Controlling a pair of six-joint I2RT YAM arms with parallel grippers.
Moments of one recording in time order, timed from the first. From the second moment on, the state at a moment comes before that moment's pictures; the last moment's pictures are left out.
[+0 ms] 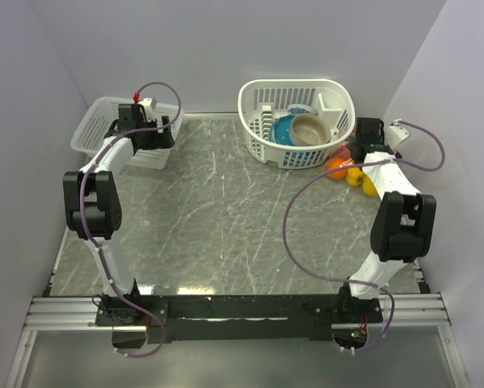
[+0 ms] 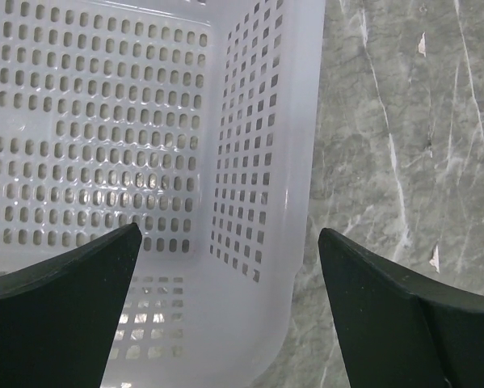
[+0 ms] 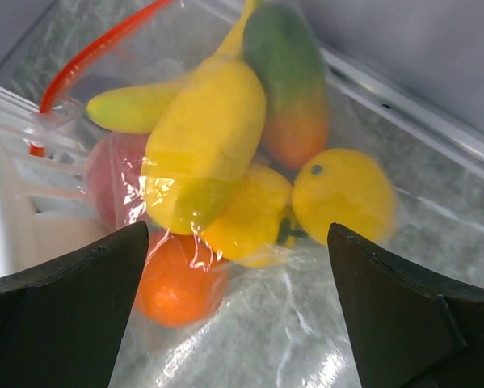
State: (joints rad) left arm 0.00 1.97 1.57 -0.29 0.21 -0.09; right arm -0.10 1.71 1.31 -0.36 0.58 0.72
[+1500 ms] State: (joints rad) left arm -0.25 1.71 1.21 -0.39 0.19 0.10; right arm 0.10 1.30 0.89 -0.37 0.46 0.83
